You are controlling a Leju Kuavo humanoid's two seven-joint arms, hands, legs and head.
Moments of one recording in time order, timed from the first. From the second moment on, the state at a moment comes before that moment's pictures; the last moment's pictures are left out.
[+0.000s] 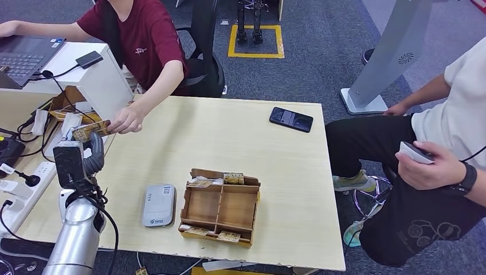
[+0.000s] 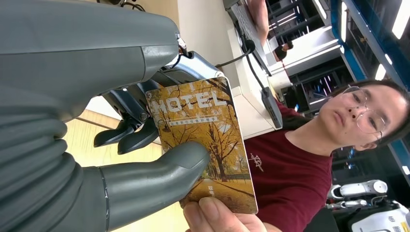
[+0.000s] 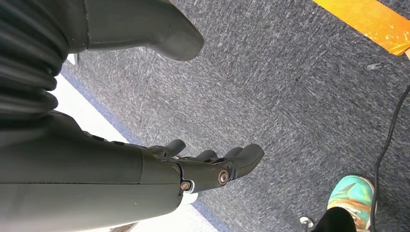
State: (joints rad) left arm -0.33 0.07 0.00 -1.26 -0.19 0.38 -0.39; right arm 0.00 0.06 -0.81 -0.20 1.55 -0.49 -0.26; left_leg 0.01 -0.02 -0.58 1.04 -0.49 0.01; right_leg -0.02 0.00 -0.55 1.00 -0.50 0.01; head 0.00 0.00
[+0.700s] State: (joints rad) left arm -0.33 0.07 0.00 -1.26 -0.19 0.38 -0.39; right arm 0.00 0.06 -0.81 -0.20 1.55 -0.49 -0.26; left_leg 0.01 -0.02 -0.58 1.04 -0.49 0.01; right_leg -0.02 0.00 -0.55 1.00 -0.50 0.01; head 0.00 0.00
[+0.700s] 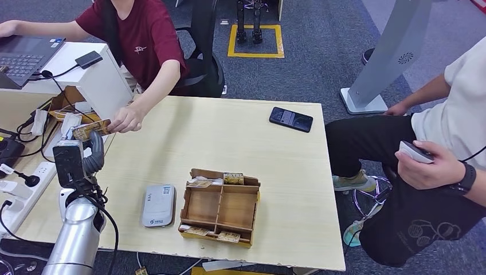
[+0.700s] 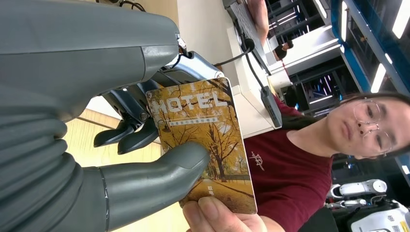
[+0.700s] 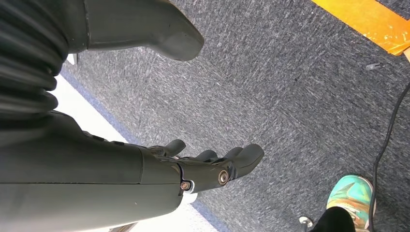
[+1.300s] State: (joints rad) left arm -0.33 0.07 0.00 -1.26 -0.18 0.37 -0.39; right arm 0.00 0.06 -0.81 -0.20 1.55 -0.49 -0.26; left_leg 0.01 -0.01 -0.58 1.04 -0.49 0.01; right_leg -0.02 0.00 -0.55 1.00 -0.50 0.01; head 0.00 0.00
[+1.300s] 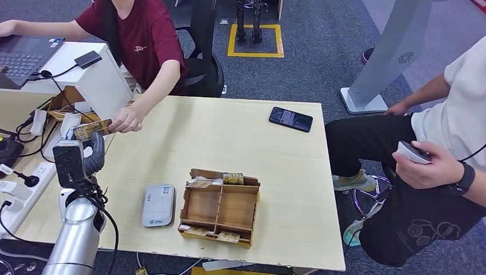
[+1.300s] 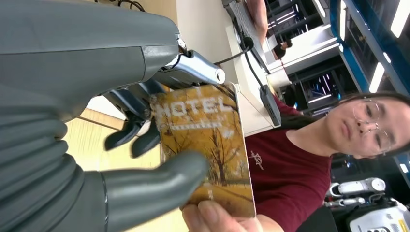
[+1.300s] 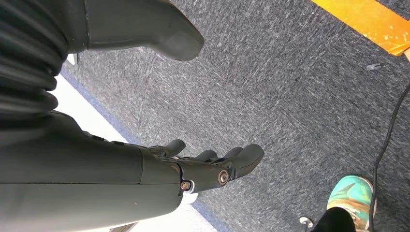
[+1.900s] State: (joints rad) left arm -0.33 0.07 0.00 -1.26 -0.15 0.34 -0.39; right arm 0.00 0.06 -0.81 -0.20 1.55 -0.49 -0.26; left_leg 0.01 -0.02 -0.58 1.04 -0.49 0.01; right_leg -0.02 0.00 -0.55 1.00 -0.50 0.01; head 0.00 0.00
